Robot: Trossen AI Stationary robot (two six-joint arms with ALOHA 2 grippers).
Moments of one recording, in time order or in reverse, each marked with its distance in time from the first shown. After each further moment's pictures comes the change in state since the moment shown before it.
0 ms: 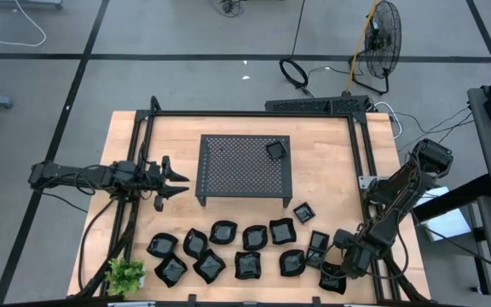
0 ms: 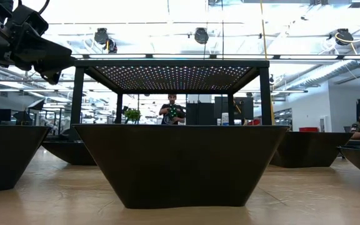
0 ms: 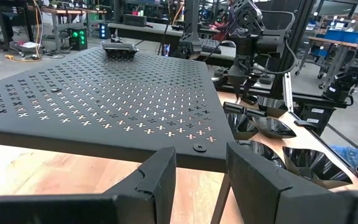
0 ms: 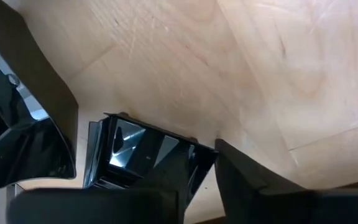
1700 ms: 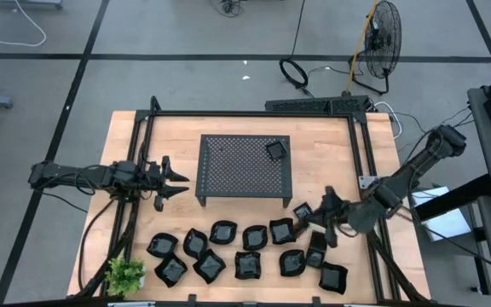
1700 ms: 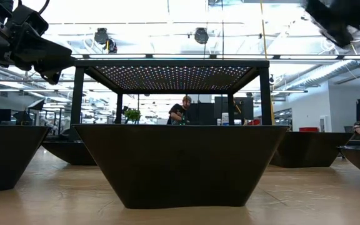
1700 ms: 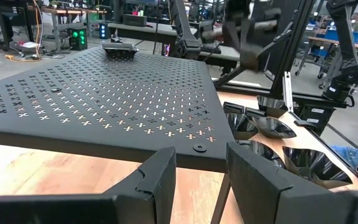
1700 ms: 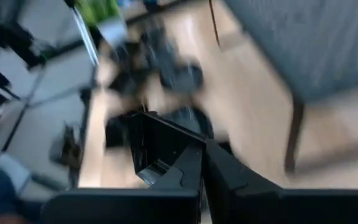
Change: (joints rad) left arm 0.000 0.000 0.000 0.000 0.000 0.000; right arm -0.332 -0.451 -0.001 0.381 0.744 -0.852
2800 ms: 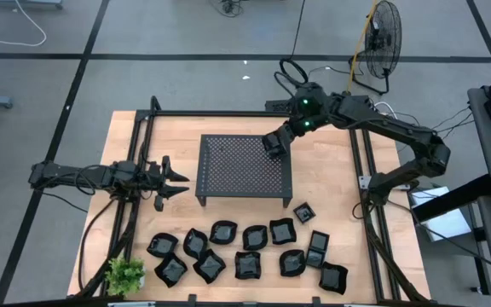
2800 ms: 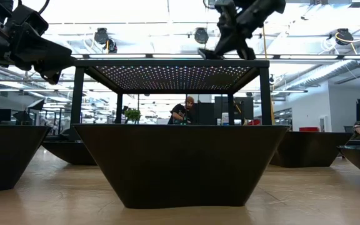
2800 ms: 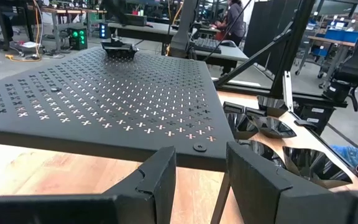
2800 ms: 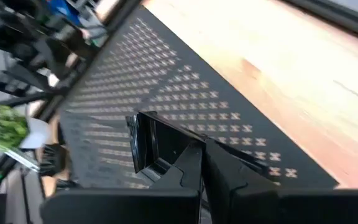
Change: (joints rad) left arm 0.000 0.000 0.000 -0.001 0.000 0.000; right arm -1.175 0.456 0.673 -0.421 -0.872 -0.259
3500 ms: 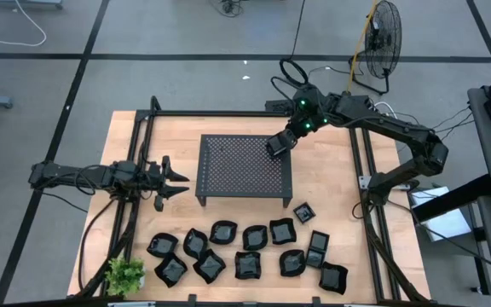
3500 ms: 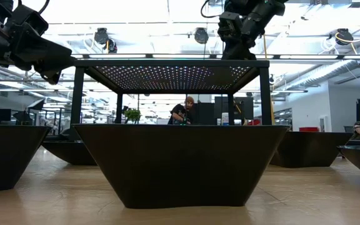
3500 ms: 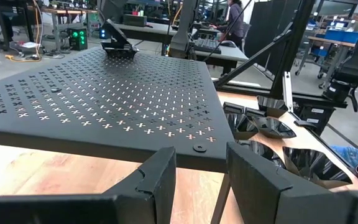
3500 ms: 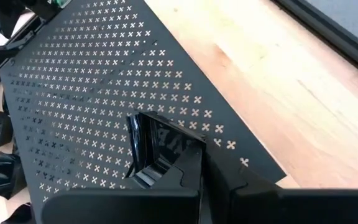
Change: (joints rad) left arm 0.000 0.000 0.000 0.001 0.000 0.000; right arm -0.014 0.021 0.000 -0.078 0.061 -0.196
